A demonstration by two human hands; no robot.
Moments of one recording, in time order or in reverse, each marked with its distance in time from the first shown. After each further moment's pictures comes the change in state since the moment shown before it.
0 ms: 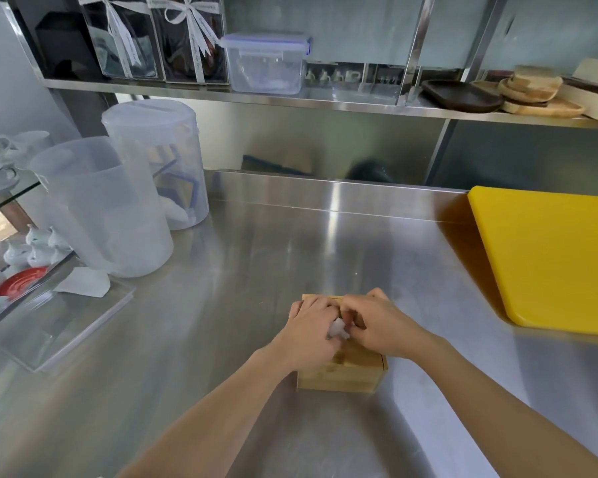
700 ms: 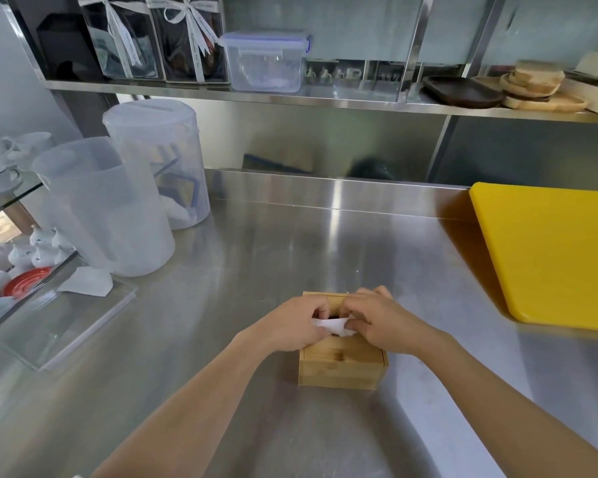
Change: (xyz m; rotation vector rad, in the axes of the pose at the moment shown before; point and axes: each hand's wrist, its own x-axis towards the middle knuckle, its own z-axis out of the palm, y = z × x) left_hand -0.004 -0.010 -0.031 -0.202 -0.119 -0.094; right_hand 0.003 0.008 0.002 -0.037 -0.021 -0.060
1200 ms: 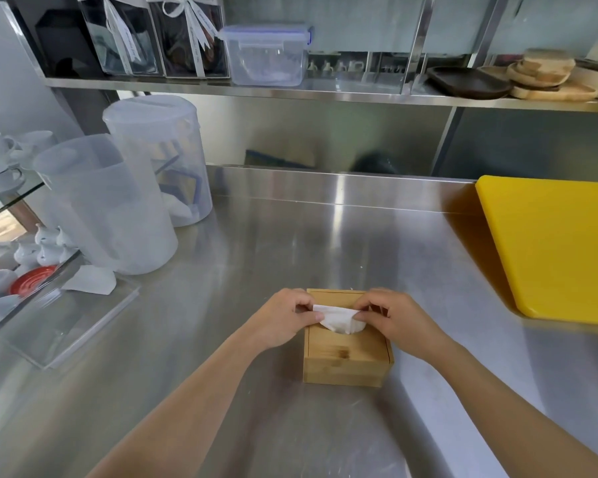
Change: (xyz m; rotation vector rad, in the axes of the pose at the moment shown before) left_hand -0.004 -0.021 -0.004 -0.270 0.126 -0.052; right_hand -0.013 0.007 0.007 0.350 0.231 0.157
